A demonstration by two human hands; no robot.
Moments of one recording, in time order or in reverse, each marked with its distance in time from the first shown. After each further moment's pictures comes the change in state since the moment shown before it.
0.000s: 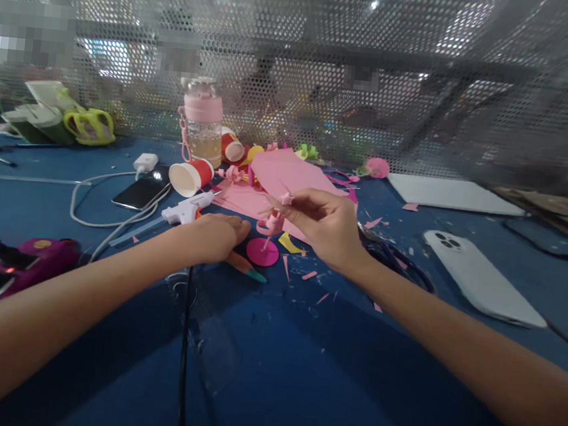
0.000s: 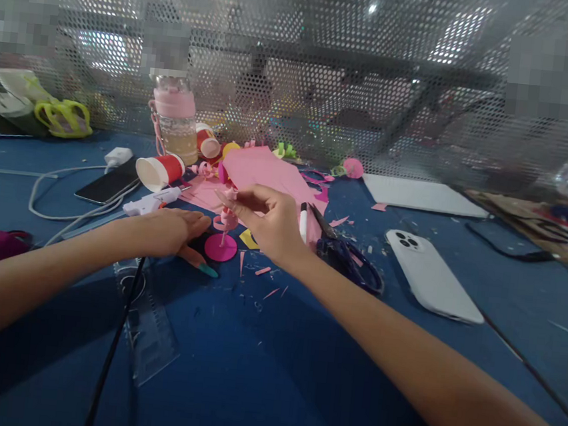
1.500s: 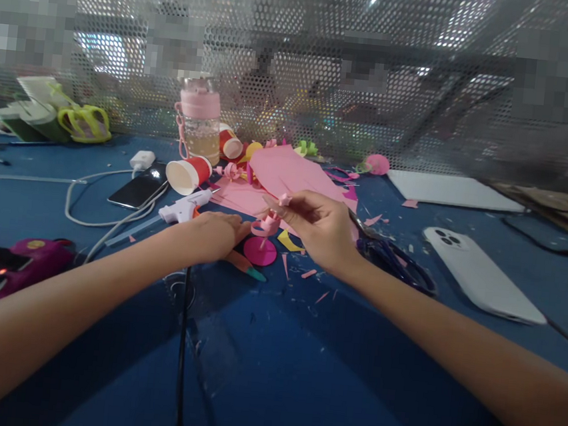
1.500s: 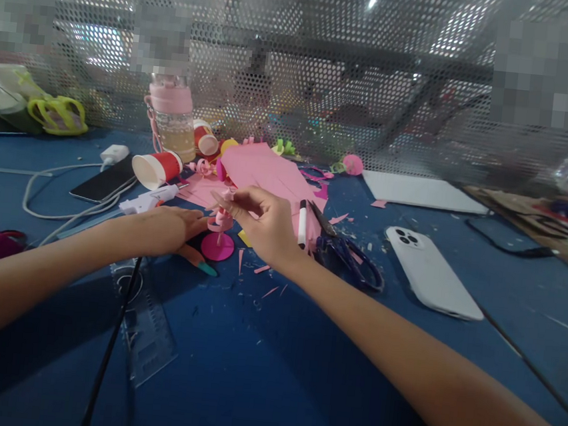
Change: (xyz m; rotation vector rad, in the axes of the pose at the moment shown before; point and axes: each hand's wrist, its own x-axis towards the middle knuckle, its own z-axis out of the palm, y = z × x) left_hand 0.010 -0.004 0.008 -0.089 -0.010 -0.031; right_hand -0.005 0.006 0.003 -0.063 0.022 -0.028
